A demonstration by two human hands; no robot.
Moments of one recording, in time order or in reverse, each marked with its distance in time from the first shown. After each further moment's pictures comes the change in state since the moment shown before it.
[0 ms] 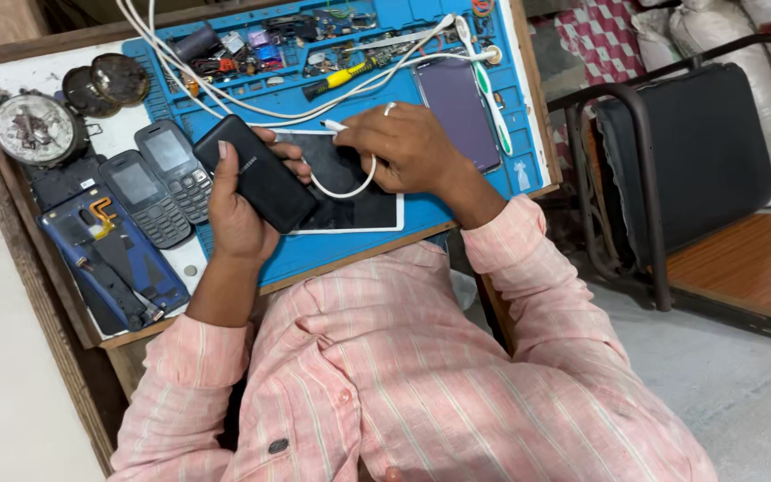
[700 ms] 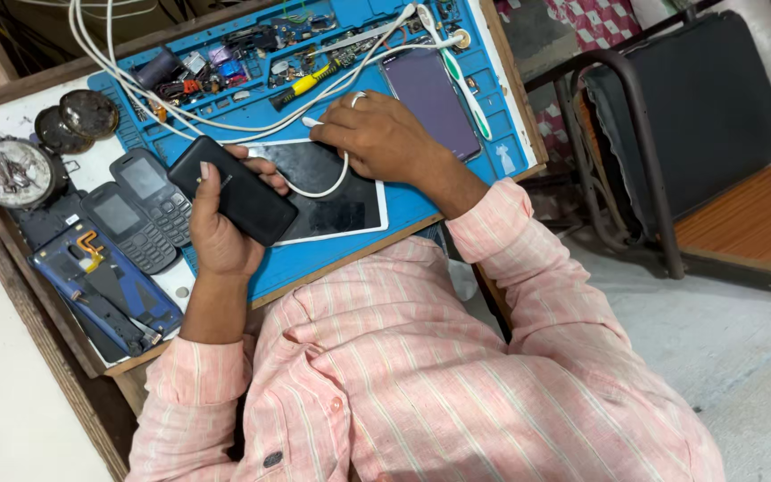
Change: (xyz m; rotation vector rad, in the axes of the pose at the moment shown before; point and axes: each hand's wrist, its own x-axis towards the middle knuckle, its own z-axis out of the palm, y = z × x) left_hand 0.000 0.002 0.010 0.073 0.013 -0.008; right_hand -0.008 0.010 0.004 -0.150 -0.111 0.084
